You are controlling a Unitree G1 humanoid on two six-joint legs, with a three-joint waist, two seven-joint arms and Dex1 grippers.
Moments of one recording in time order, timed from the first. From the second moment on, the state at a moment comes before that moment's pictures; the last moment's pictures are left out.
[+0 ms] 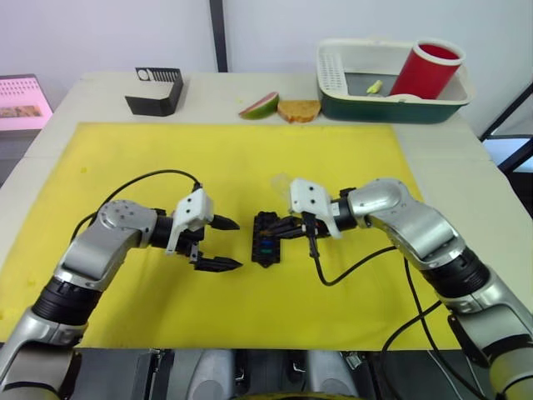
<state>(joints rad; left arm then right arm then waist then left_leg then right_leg) -0.44 0.77 -0.20 -0.14 -0.42 0.49 -1.27 -0.71 -0.67 0.45 -0.21 0.32 0.60 1.09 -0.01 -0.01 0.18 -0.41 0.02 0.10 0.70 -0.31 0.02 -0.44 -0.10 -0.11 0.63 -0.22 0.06</state>
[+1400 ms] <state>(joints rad) -0.43 0.76 -0.20 -0.17 -0.42 0.50 -1.26 -0.73 -0.65 0.43 -0.18 0.24 0.64 1.14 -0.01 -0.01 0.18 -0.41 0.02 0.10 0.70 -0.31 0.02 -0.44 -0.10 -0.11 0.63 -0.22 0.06</state>
